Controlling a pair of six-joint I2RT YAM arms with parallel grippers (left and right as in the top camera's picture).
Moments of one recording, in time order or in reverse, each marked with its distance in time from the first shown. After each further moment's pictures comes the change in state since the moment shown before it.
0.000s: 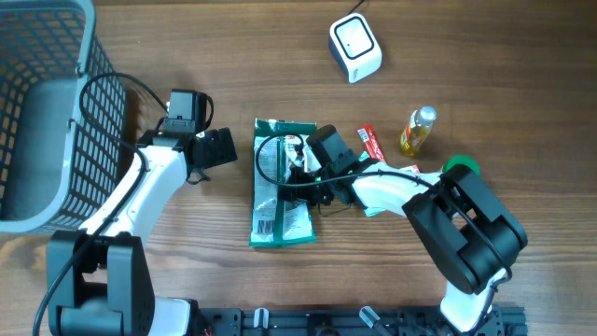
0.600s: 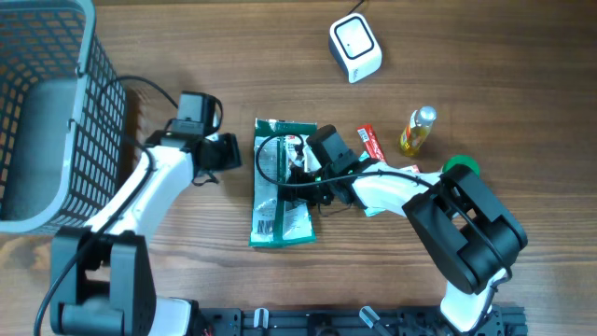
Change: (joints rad) left arm -0.029 0.004 -0.004 0.003 0.118 0.004; right arm 0.000 0.000 0.000 -0.002 0.000 0.000
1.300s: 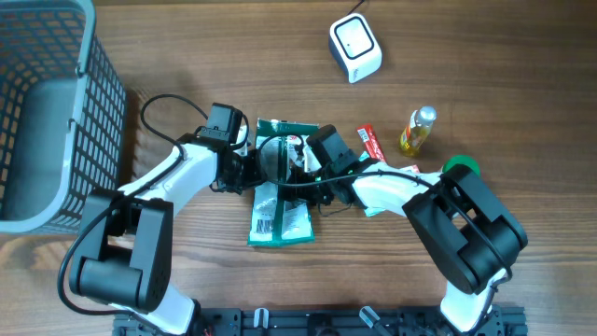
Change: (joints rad) left arm -0.106 0.158 -0.040 0.047 0.303 -0.071; right arm 0.000 0.000 0.000 -0.001 0.000 0.000
